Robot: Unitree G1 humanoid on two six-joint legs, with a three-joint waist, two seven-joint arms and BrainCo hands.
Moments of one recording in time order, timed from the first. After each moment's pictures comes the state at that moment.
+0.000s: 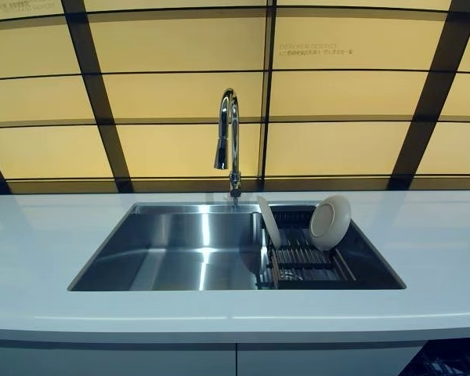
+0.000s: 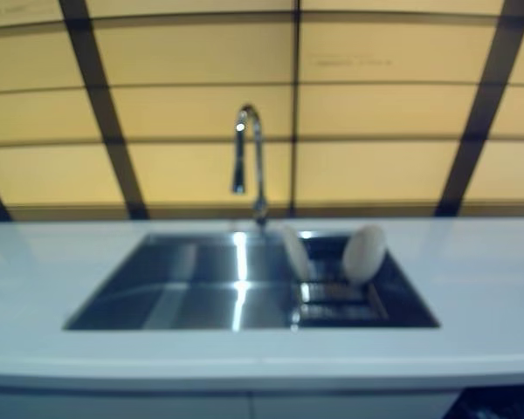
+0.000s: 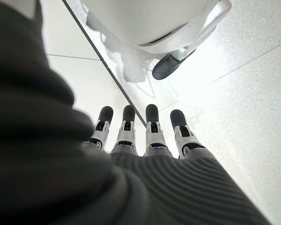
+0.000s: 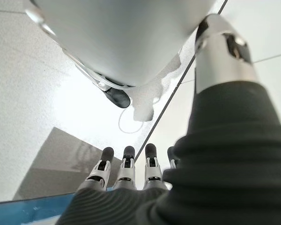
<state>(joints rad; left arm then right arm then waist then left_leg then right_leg) -0.04 0.25 -0.37 1.20 0.16 0.05 -0.10 -0.05 -0.25 0.29 1.20 -0.12 0.10 0.14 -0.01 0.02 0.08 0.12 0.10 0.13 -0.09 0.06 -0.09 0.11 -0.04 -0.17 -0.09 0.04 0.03</state>
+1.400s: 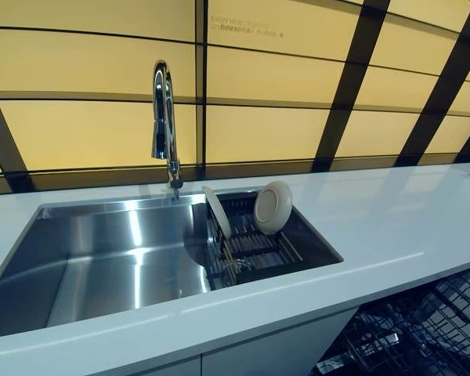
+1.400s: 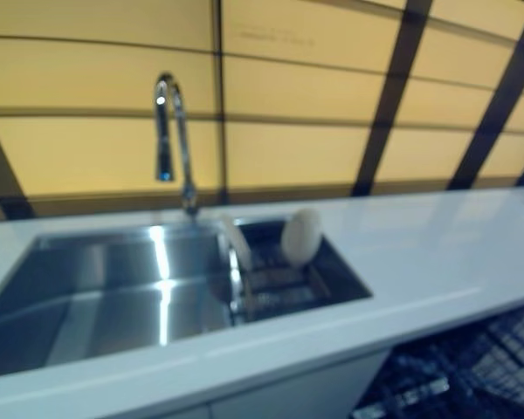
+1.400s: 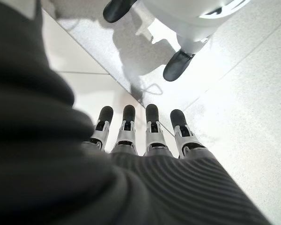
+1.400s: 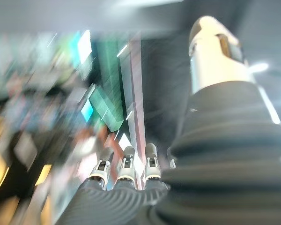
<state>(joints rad) -0.01 0.34 -0.39 1.11 0.06 0.12 -0.09 -0.08 -0.83 -0.60 0.19 0.37 -0.25 -1.15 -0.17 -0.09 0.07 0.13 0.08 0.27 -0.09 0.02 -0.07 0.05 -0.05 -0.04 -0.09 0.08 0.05</state>
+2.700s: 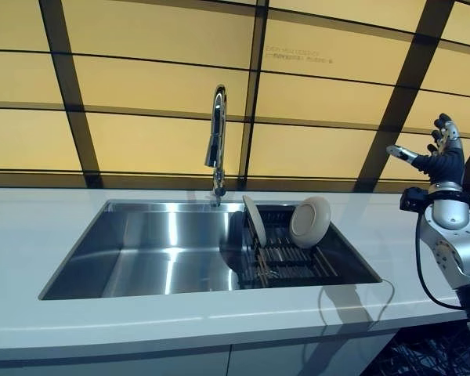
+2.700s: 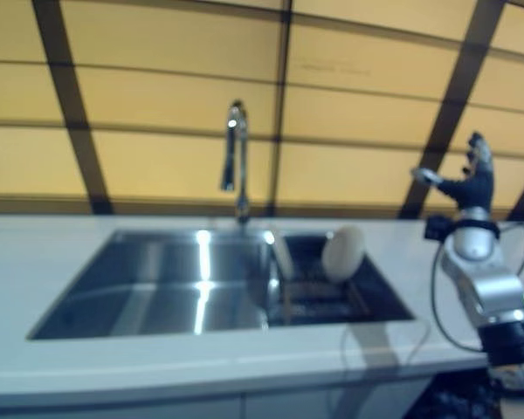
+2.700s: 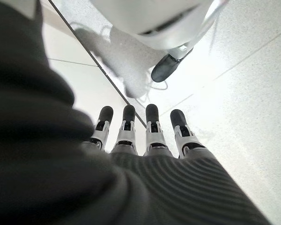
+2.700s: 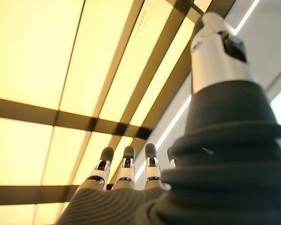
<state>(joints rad) 0.00 0.35 -0.39 1.12 0.10 0.11 -0.14 -0.68 -0.88 0.05 0.21 0.54 0.11 -0.49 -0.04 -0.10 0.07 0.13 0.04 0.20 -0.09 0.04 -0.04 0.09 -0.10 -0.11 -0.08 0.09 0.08</state>
